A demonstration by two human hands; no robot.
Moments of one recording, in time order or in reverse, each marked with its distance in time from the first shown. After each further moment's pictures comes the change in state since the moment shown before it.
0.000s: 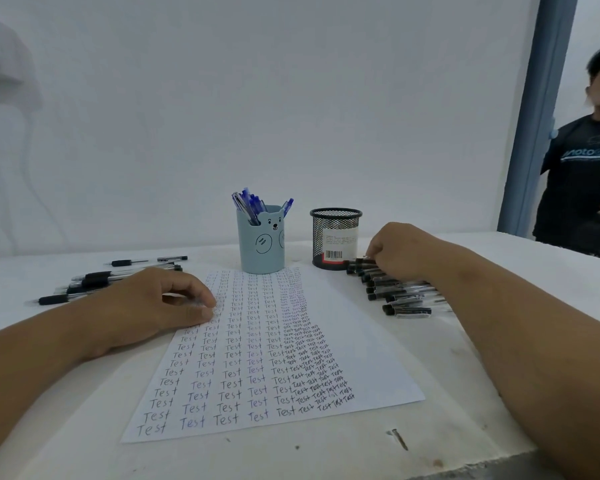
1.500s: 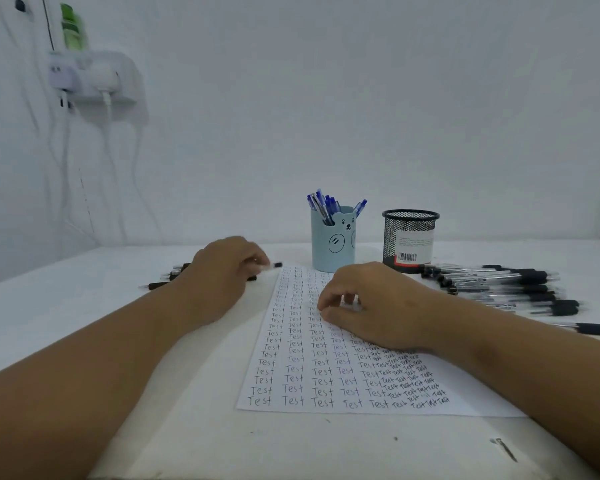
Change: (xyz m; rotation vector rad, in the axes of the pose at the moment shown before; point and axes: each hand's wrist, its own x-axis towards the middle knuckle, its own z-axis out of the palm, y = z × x) left_hand 0.019 -0.027 -0.017 0.425 0.442 0.277; right_hand -0.057 -0.102 0.053 0.127 -0.076 -0.719
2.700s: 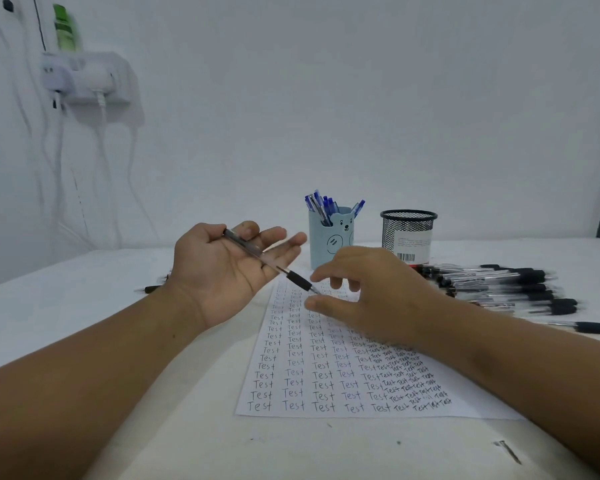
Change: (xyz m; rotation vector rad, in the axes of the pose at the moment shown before) left_hand -0.006 0.056 -0.018 -2.004 -0.069 -0.440; right_hand 0.002 -0.005 0.001 -0.009 0.256 -0.018
